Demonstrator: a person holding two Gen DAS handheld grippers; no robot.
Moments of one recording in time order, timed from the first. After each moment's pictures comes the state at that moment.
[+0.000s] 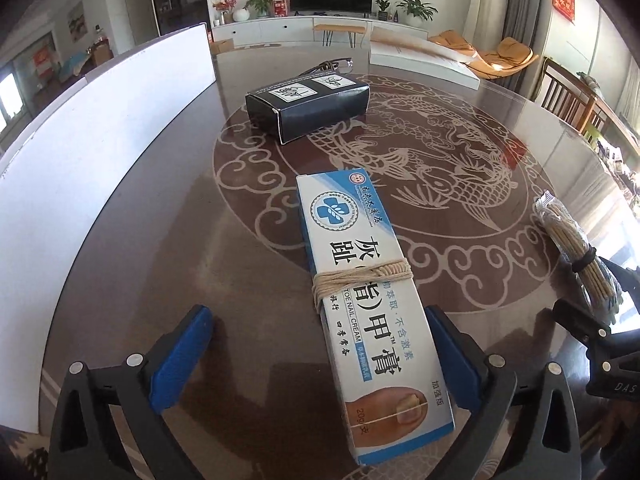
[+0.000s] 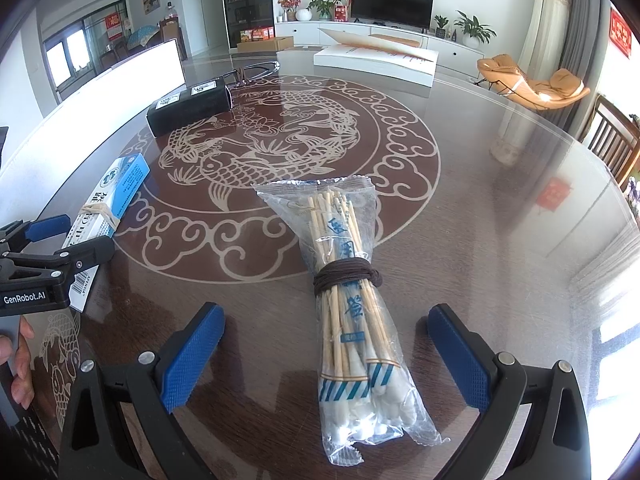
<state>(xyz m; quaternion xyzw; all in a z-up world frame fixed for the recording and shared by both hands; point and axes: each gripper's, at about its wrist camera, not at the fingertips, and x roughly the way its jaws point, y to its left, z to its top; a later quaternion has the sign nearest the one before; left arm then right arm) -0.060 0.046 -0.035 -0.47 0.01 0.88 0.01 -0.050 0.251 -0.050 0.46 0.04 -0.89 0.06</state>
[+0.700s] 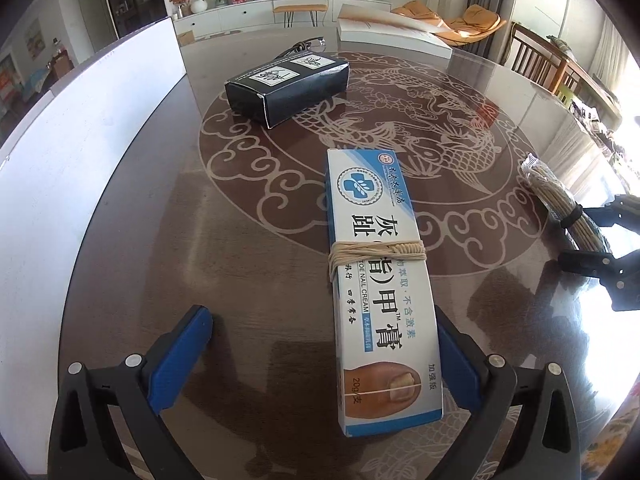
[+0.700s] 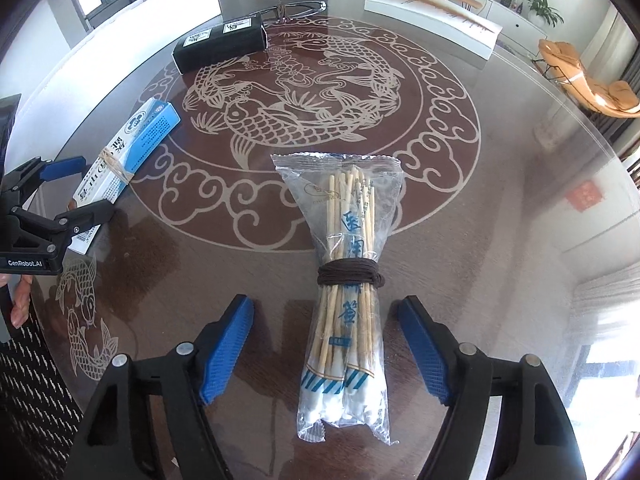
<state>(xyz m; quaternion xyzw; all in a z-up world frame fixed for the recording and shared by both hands) -0.061 0.032 -0.035 -0.50 0.04 0.86 0.07 -0.079 0.249 -0.038 0.57 0.10 -0.81 0.14</state>
